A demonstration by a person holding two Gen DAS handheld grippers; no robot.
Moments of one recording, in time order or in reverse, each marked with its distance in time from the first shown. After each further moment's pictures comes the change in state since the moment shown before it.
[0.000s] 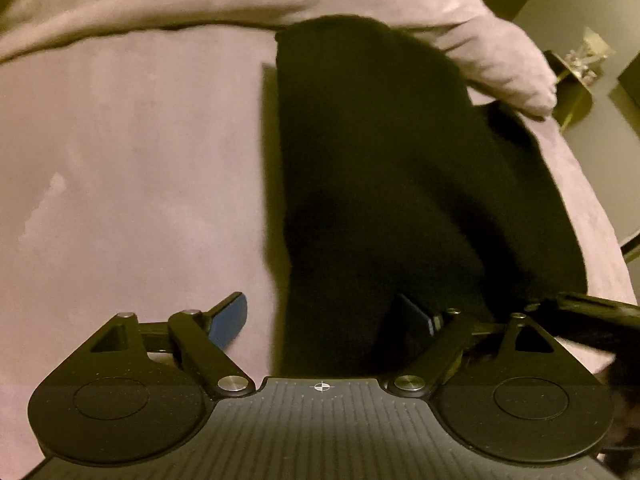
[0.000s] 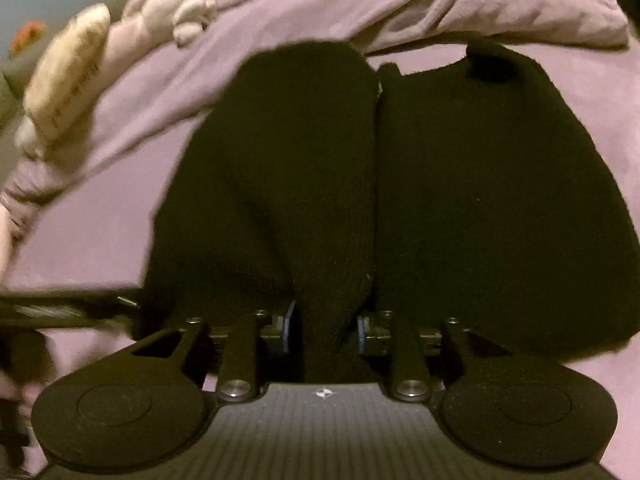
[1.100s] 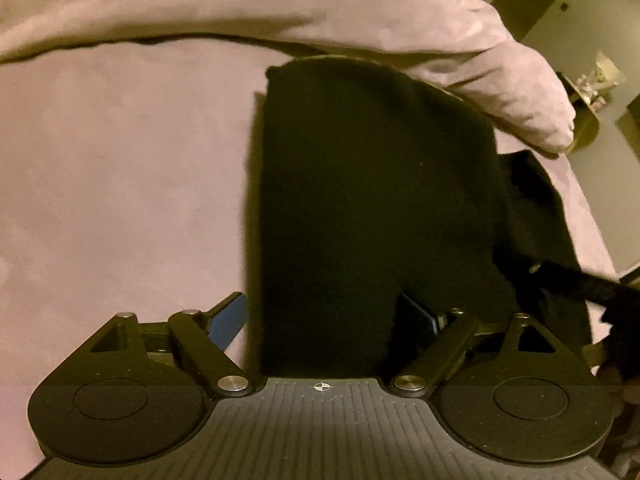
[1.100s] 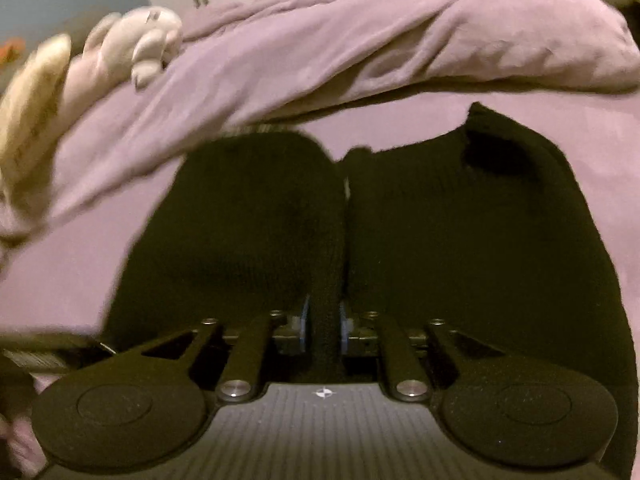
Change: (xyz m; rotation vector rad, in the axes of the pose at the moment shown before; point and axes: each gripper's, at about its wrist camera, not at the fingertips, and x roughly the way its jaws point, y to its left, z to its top) left arm 0.041 0.004 0.064 -0.060 -0.010 -0.031; right arm 0.052 -0.024 0.088 -0.004 -0.092 -0.060
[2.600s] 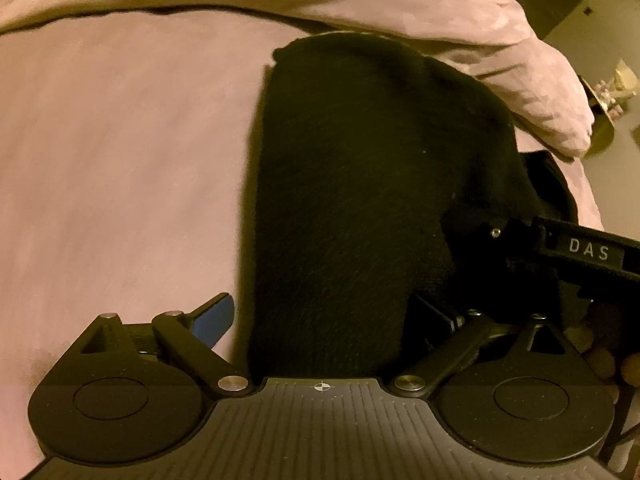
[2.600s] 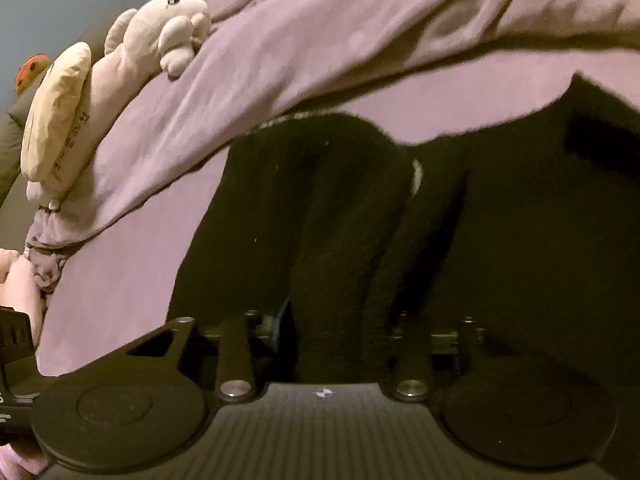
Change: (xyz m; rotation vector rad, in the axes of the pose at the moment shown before) left arm 0.015 0.001 0.006 -0.082 0.066 0.026; right arm 0.072 0.032 0.003 -0.030 0.141 0.147
